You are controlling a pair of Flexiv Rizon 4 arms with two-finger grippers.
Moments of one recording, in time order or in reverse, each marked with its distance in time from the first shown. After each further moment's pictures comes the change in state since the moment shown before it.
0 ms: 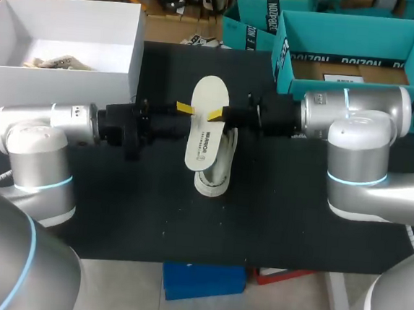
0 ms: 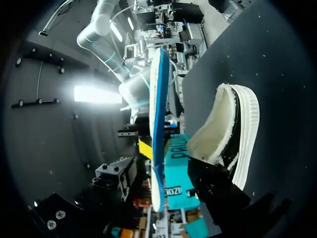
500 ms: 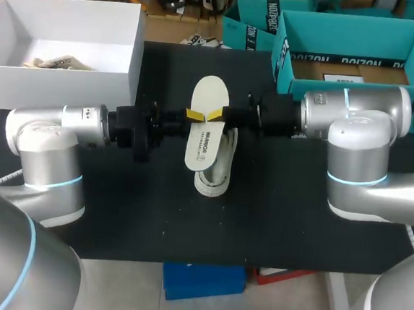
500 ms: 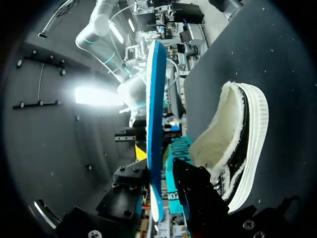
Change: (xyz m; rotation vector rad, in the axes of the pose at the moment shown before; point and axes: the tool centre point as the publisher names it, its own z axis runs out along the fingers) left arm 0.002 -0.005 0.017 0.016 -0.021 0.006; right arm 0.000 0.000 0.000 0.000 0.000 0.000
